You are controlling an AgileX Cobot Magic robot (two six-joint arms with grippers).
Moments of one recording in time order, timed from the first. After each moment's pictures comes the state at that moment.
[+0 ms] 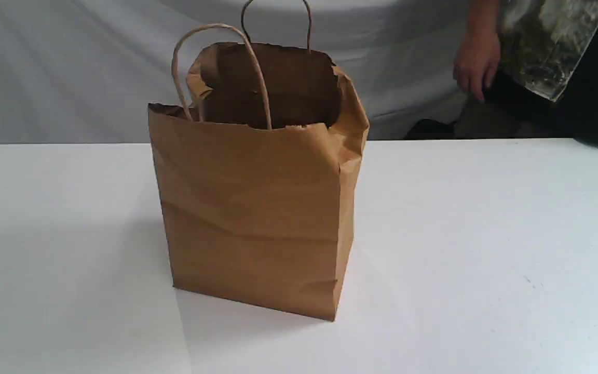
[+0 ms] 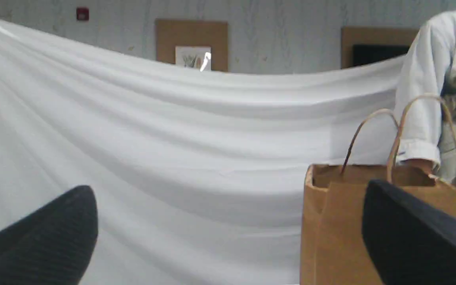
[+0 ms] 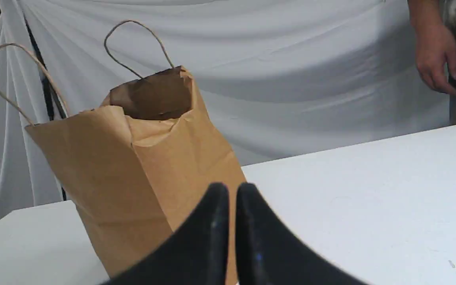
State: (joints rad) left arm -0.16 0.01 0.00 -0.25 -0.18 0.23; right arm 0.26 0.00 0.00 0.90 0.08 -0.54
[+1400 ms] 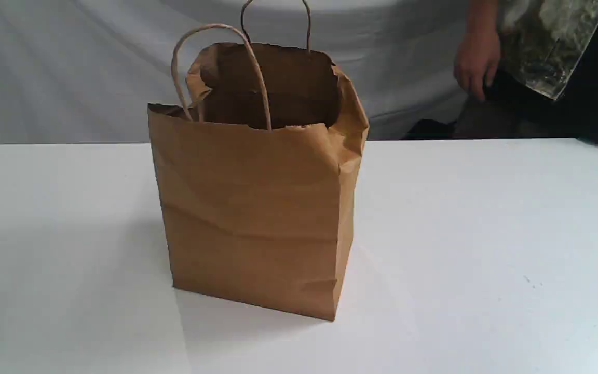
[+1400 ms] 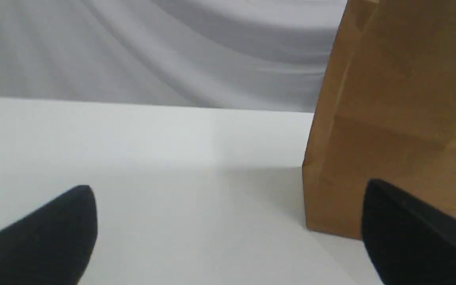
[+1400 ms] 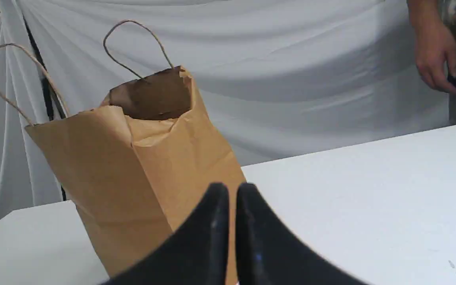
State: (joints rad) left arm -0.09 0.00 0.00 -0.02 0.17 -0.06; right arm 0.26 0.00 0.00 0.90 0.08 -0.54
